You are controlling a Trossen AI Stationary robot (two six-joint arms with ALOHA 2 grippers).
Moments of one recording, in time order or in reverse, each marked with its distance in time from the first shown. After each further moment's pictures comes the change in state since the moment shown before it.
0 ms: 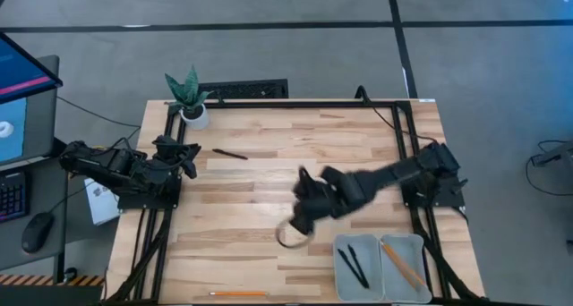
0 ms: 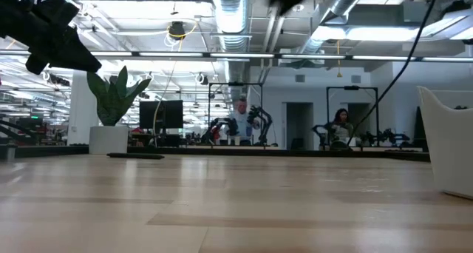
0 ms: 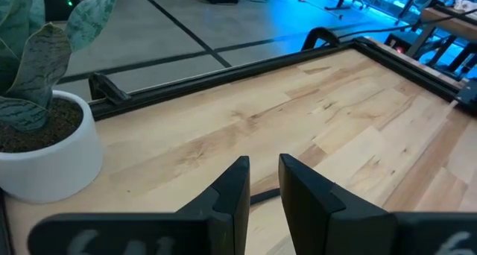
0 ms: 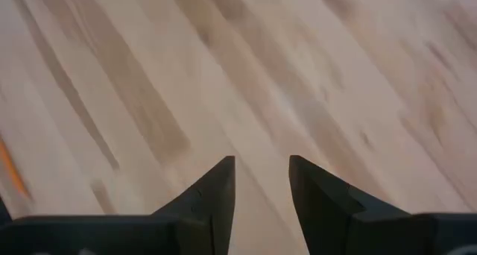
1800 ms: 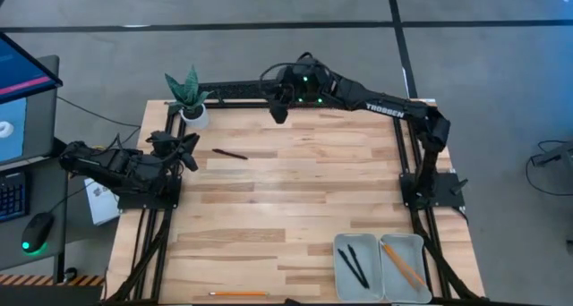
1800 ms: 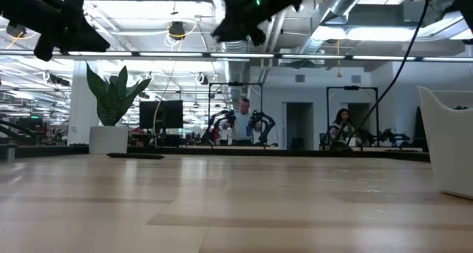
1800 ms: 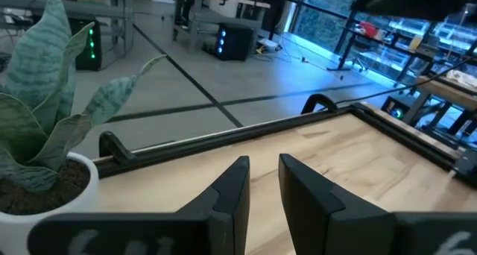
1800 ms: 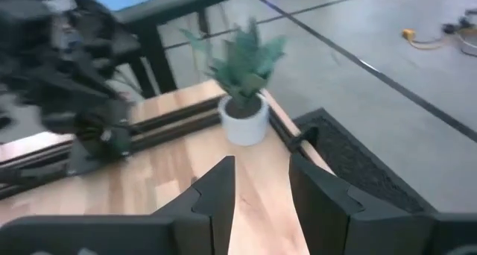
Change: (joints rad) left arm 0.000 0.000 0.000 0.255 -0.160 0.175; right arm -0.751 -0.009 -0.088 0.888 -0.478 -0.789
